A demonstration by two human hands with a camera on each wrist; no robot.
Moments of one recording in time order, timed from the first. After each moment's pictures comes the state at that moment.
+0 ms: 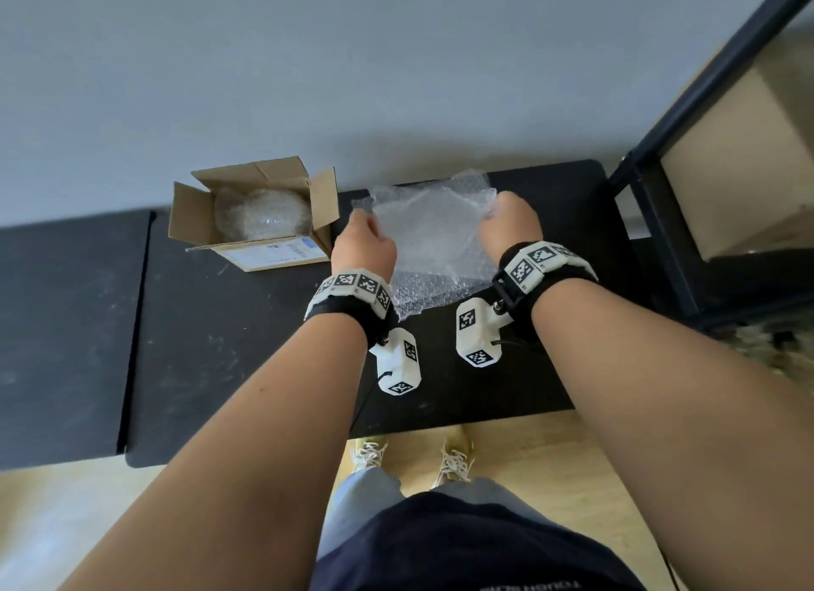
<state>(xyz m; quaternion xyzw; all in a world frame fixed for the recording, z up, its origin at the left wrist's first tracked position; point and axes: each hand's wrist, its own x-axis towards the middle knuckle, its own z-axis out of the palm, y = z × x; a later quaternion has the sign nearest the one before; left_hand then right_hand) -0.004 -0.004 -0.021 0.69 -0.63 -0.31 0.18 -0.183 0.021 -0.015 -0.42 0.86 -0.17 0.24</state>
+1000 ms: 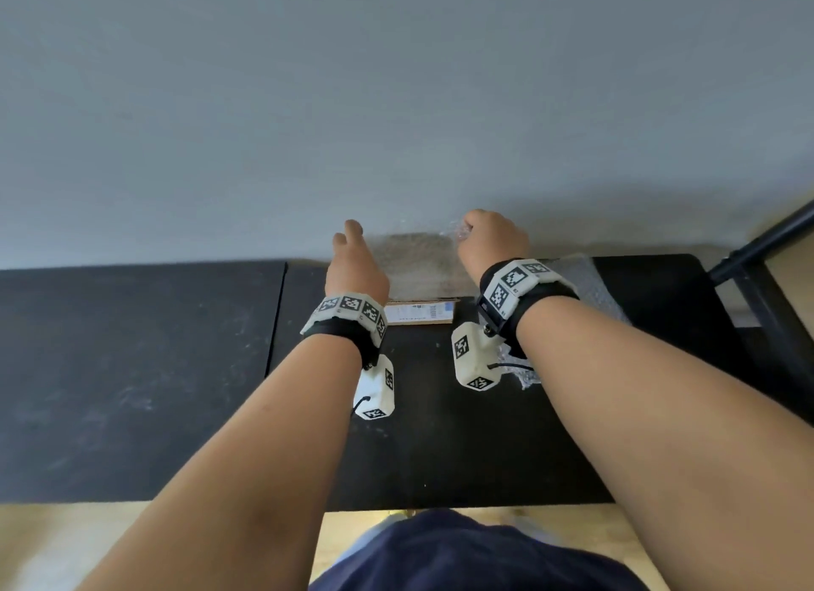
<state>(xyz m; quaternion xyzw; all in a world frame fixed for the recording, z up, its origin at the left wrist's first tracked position) 0.183 -0.077 0.040 0.70 -0.65 -0.22 0.19 0.013 -0.067 0.063 -0.59 0.79 -0.14 0.11</state>
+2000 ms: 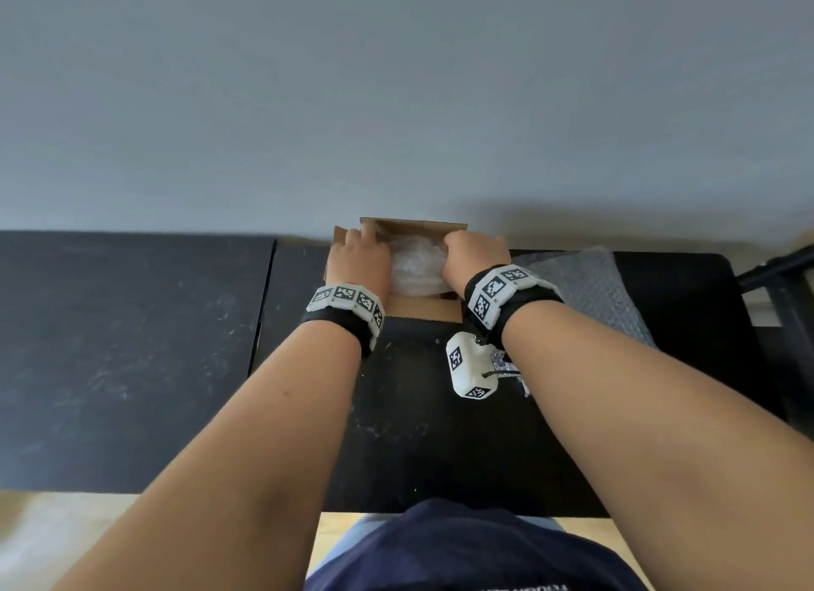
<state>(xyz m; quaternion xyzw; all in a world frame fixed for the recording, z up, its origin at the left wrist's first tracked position) 0.176 -0.114 0.001 0.58 -0.80 0.02 -0.12 0.025 -0.109 0.006 -0.66 0.73 0.07 0.16</state>
